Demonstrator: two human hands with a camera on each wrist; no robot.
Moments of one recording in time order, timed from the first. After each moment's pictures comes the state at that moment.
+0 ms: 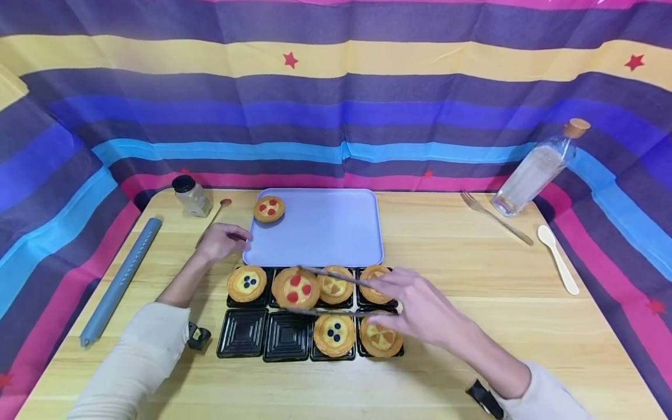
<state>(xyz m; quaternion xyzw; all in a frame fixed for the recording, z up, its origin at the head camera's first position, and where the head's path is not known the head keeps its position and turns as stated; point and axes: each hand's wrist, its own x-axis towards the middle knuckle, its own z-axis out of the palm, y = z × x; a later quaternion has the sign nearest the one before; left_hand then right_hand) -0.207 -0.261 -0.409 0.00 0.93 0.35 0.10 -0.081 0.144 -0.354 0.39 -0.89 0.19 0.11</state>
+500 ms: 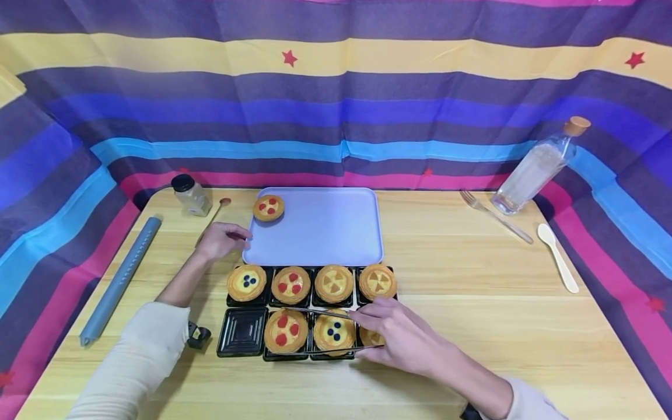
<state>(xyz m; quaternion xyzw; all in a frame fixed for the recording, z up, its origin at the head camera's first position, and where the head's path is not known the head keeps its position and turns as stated) -0.208 -0.262 -0.410 0.00 0.93 0.35 0.10 -0.052 0.126 -0.382 0.44 -0.88 0.16 0.09</state>
